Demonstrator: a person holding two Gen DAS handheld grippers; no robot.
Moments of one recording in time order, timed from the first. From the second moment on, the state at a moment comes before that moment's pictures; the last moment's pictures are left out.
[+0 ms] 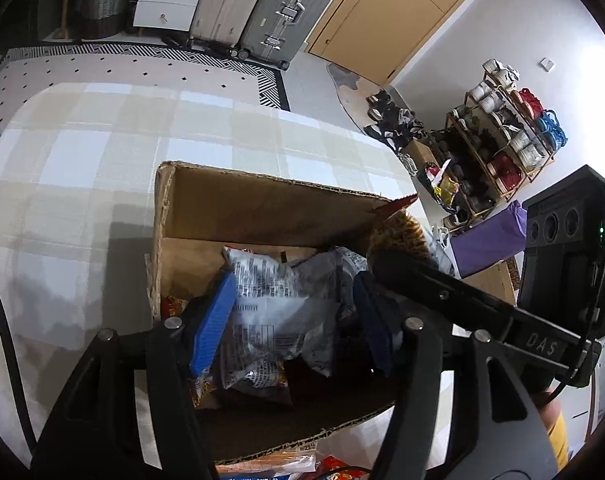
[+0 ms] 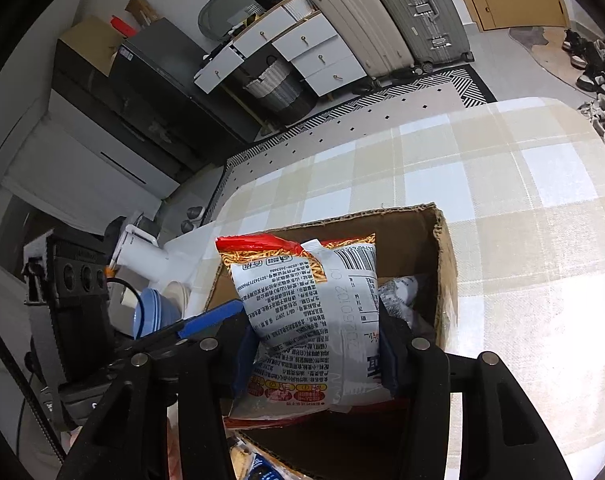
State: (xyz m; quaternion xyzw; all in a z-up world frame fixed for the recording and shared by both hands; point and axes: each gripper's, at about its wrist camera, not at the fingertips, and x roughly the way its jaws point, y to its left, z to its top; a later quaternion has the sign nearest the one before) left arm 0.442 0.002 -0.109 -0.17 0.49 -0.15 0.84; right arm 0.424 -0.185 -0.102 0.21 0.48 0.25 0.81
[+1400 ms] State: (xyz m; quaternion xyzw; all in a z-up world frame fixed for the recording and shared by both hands) left arm 0.226 0.002 0.028 -0.10 0.35 -0.13 0.92; right arm 0.199 -0.212 0.026 0.11 0.24 0.22 0.94
